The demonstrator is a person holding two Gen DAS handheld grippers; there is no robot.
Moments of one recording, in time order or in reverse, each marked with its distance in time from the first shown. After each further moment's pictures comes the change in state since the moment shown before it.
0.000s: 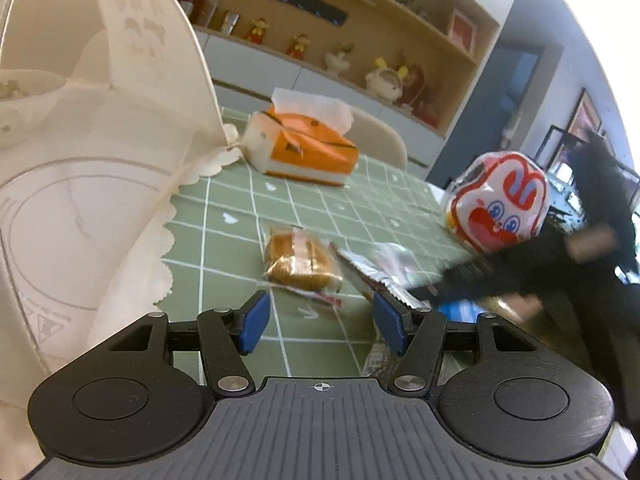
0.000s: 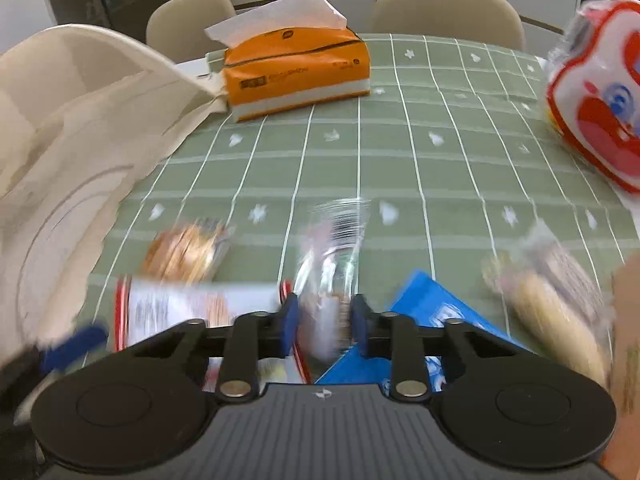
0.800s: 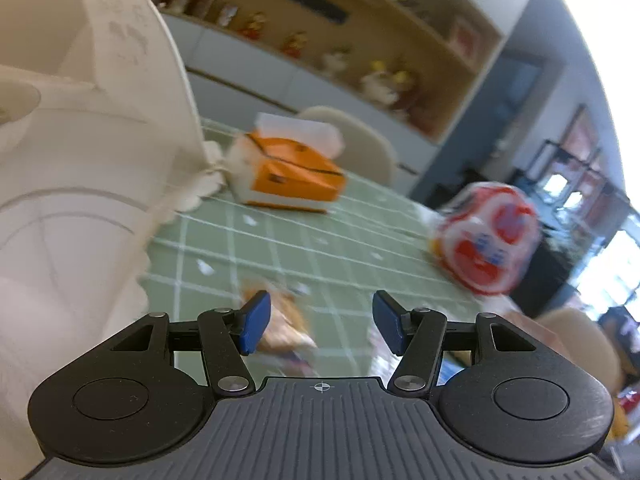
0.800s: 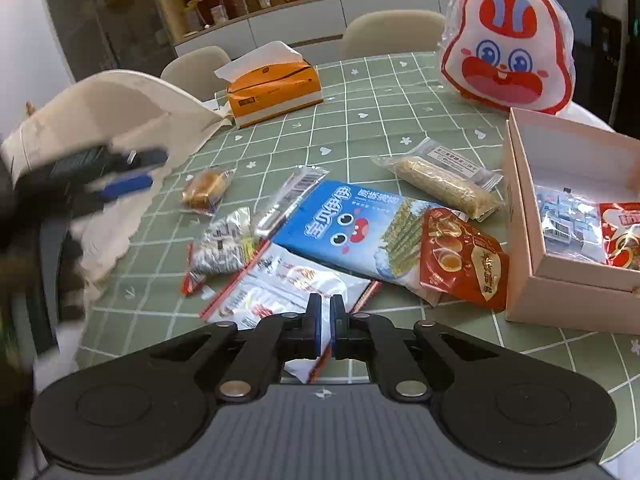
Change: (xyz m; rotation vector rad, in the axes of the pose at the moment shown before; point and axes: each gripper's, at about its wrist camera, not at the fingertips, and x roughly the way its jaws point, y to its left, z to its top) left arm 0.023 -0.006 0.059 -0.053 0.045 -0.014; right arm -0.115 -0.058 -0.131 0.085 -0.171 0.053
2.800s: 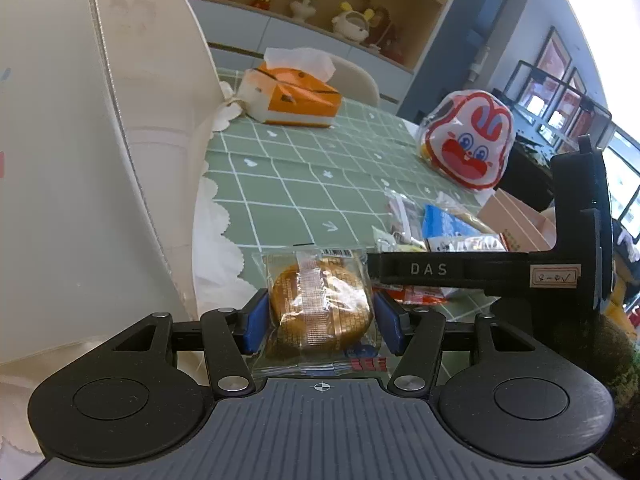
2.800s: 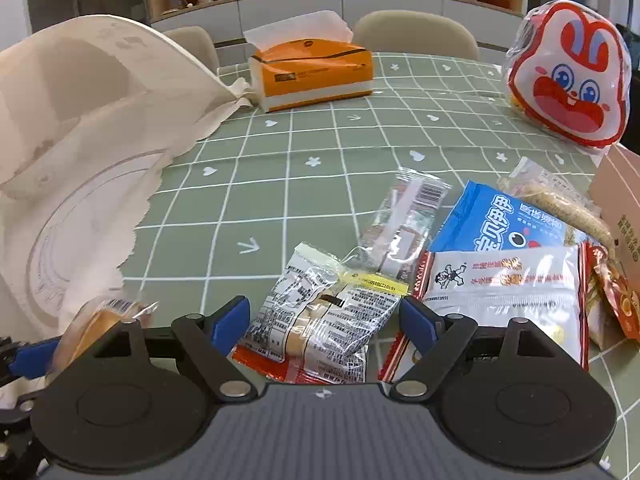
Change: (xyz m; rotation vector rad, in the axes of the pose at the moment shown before) left arm -0.086 0.050 -0.061 0.146 0.162 -0.055; right arm 0.111 0.130 0.024 -0.023 -0.009 -0.189
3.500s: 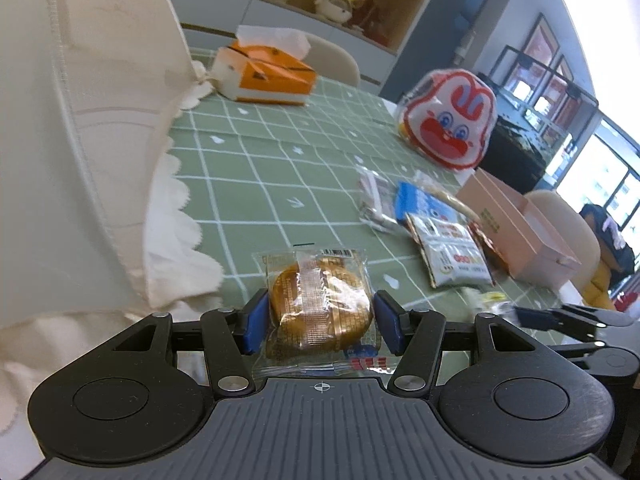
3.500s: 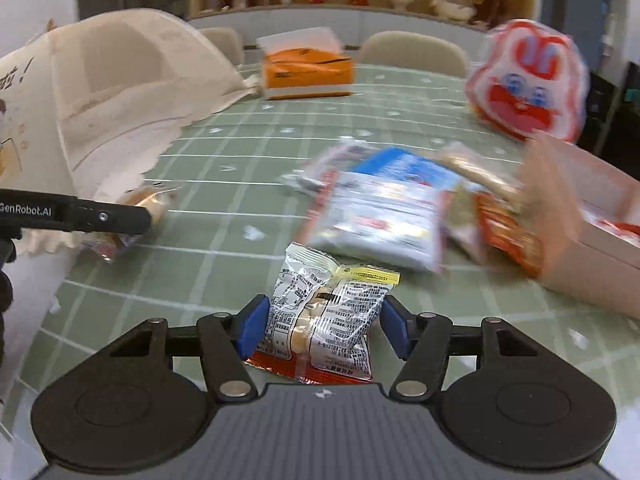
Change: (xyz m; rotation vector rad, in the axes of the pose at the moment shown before) left arm 0.010 -0.020 -0.007 0.013 0.061 -0.054; right arm -0.099 -0.070 -0.080 -0.123 -0.056 0.021
